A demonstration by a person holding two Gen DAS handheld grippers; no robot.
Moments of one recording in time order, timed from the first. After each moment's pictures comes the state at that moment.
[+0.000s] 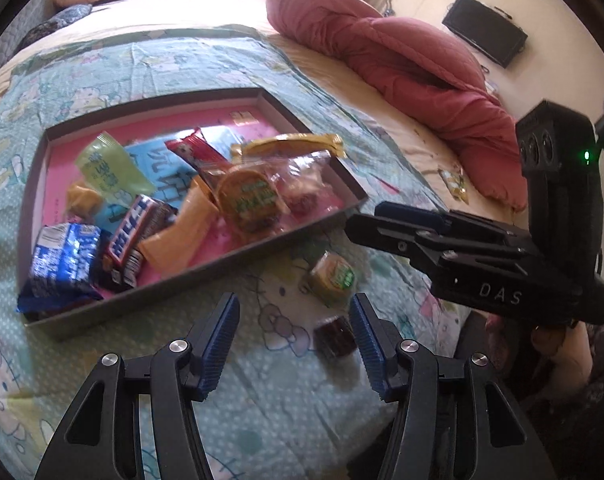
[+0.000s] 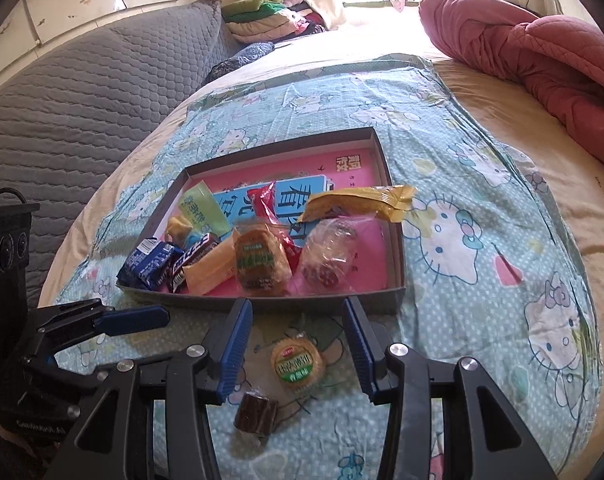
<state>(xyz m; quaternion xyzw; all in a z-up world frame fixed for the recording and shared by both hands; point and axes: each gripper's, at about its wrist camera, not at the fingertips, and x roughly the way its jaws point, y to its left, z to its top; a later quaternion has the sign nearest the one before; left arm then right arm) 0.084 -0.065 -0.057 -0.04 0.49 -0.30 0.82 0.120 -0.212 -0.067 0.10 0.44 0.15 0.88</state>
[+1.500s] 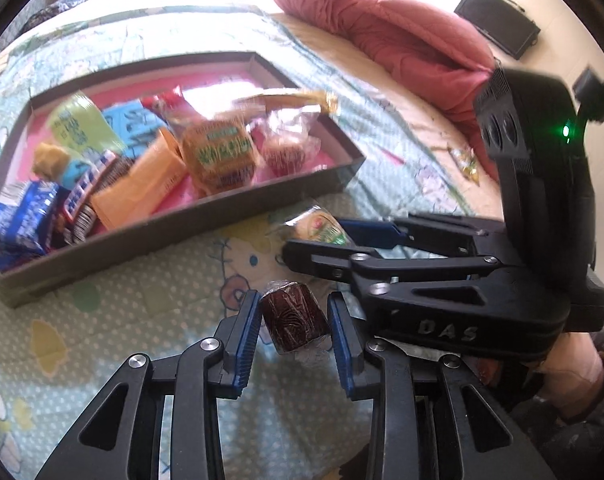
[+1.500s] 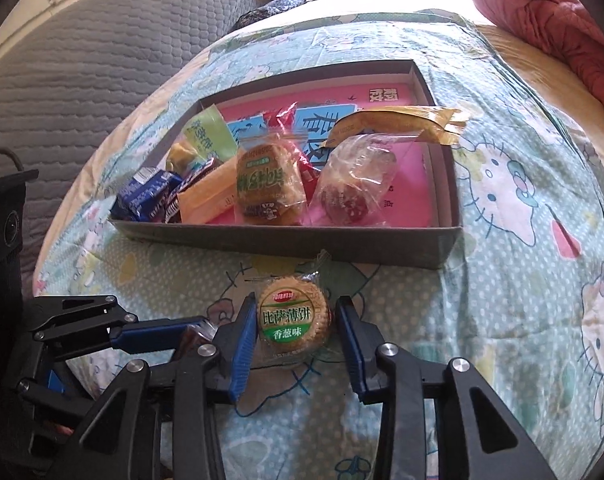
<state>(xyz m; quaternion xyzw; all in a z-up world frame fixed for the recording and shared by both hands) 0.086 -0.099 -0.087 -0.05 0.51 -0.28 0.81 0.125 -0.199 -0.115 0.09 0.50 0.22 0.83</state>
